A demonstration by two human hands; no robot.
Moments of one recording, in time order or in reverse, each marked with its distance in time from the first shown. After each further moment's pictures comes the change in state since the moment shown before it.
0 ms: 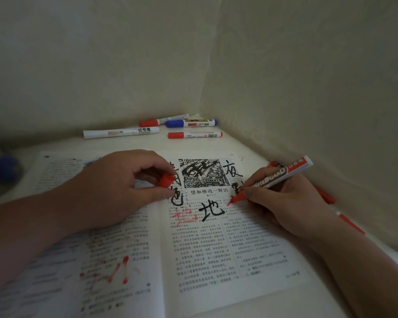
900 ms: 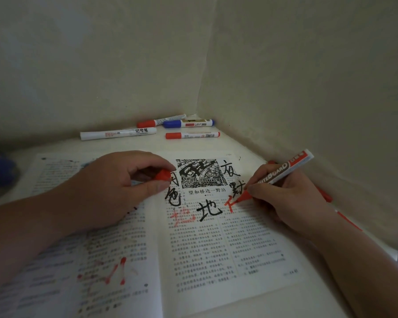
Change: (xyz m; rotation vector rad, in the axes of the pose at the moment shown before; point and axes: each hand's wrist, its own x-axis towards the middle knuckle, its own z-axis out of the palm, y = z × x) left_hand -0.001 -0.002 0.003 -0.096 0.022 -0.015; right_hand 0.000 -0.001 -0.003 0.032 0.041 0.038
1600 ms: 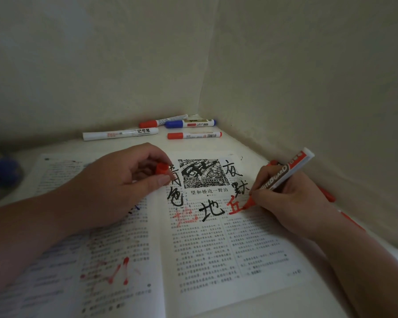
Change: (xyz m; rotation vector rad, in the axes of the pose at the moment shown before) left_hand 0.000 -0.005 0.002 -0.189 0.032 -0.040; right_hand -0.001 0.005 -0.003 -0.146 -0.031 -0.085
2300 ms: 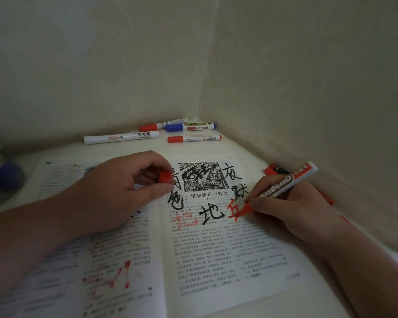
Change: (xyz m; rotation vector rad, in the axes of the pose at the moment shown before) left_hand -0.002 0.006 -0.001 0.062 -0.020 0.009; right_hand -0.006 0.002 -0.002 0.236 -0.091 0.009
